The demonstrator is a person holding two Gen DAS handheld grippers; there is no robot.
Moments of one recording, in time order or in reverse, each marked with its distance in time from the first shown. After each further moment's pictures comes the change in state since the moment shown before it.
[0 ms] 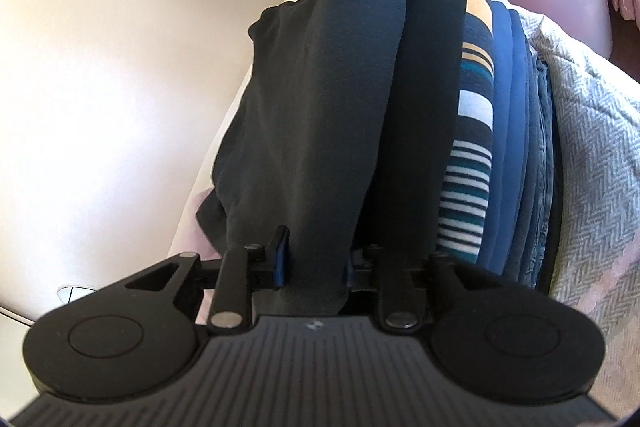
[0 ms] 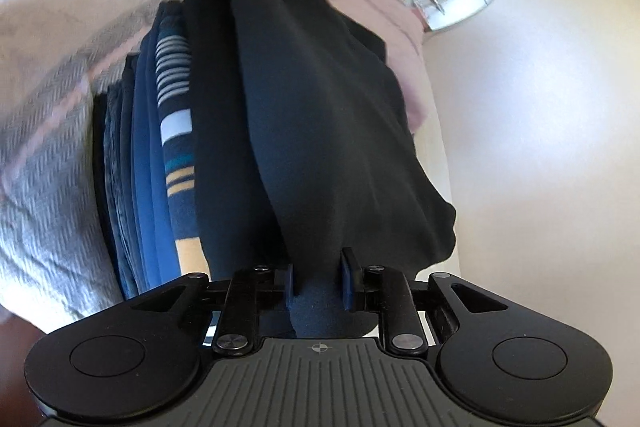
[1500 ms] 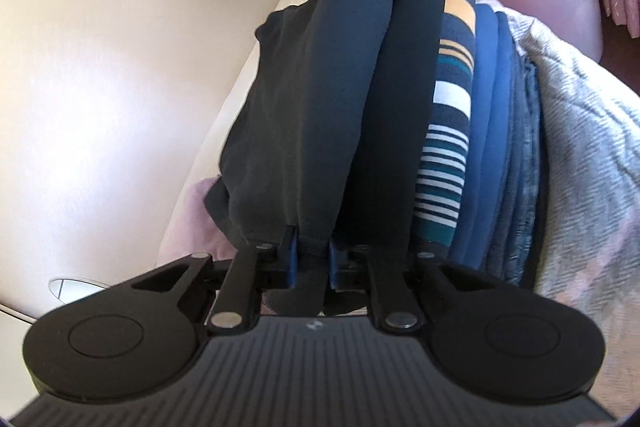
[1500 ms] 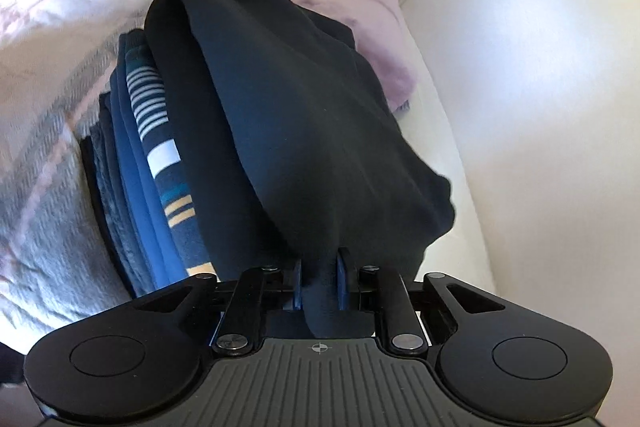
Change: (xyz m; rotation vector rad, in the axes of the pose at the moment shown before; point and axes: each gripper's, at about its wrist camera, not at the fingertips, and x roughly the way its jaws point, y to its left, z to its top) left arm -0.017 -0.004 -0.005 -0.028 0.009 -0.064; right arm 0.024 0.006 0.031 0.157 0.067 0.059
